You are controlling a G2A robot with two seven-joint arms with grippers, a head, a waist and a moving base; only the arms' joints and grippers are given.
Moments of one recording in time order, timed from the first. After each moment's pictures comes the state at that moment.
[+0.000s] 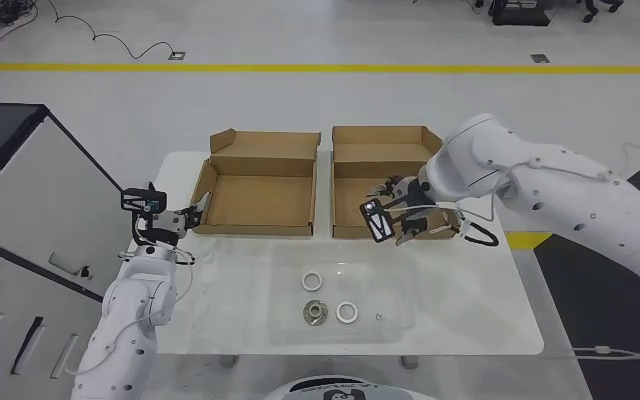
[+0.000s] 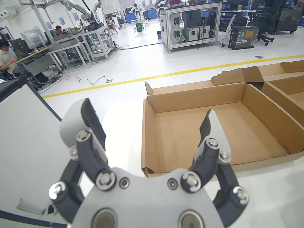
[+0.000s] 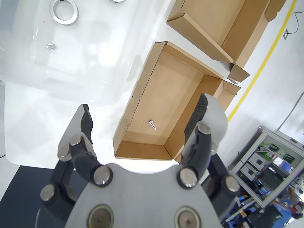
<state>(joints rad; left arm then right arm) 1.73 -1.15 -1.60 -1.80 1.33 0.00 0.00 -0.20 -0.74 0.17 -1.73 -0.66 -1.01 0.81</state>
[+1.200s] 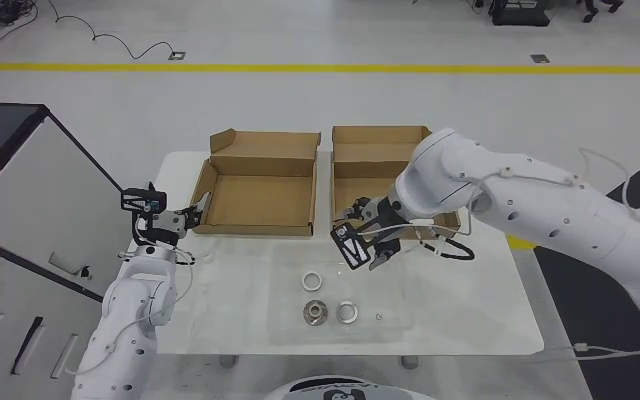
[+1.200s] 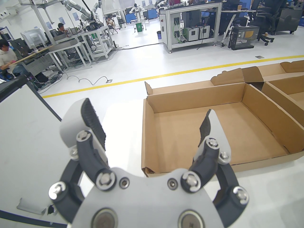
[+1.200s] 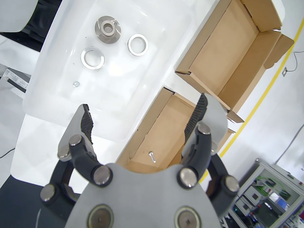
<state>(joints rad) 1.73 -1.15 -1.60 -1.80 1.33 0.00 0.00 -0.23 -0.84 0.17 -1.78 -0.58 -1.01 0.81</state>
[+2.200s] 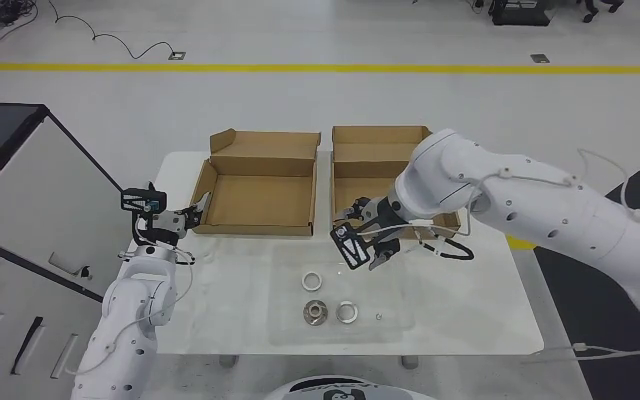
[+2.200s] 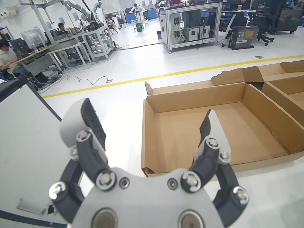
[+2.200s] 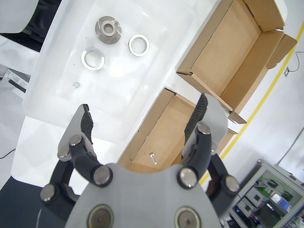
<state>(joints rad) 1.73 -1.15 -1.60 -1.80 1.33 0.00 0.00 -0.24 -0.84 0.17 -1.79 -0.60 -0.99 0.82</state>
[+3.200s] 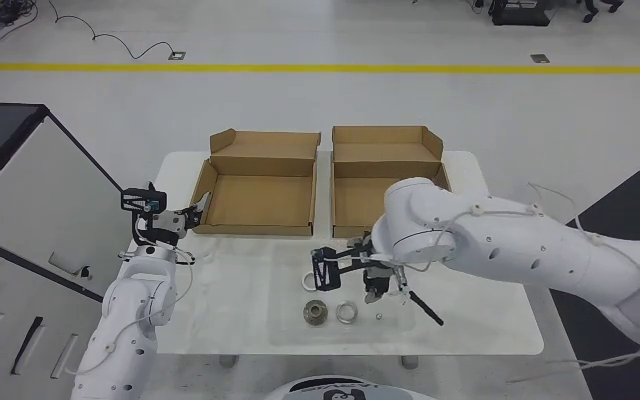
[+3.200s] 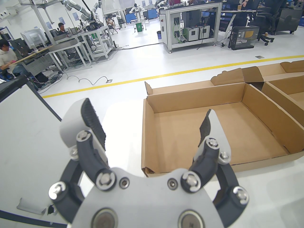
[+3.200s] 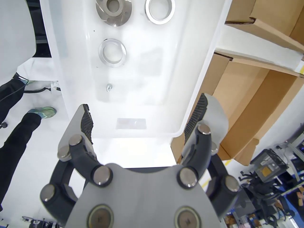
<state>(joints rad) 1.73 -1.15 -1.60 -1.80 1.33 0.00 0.00 -0.36 -0.91 0.17 -1.97 -0.36 -0.38 1.44</state>
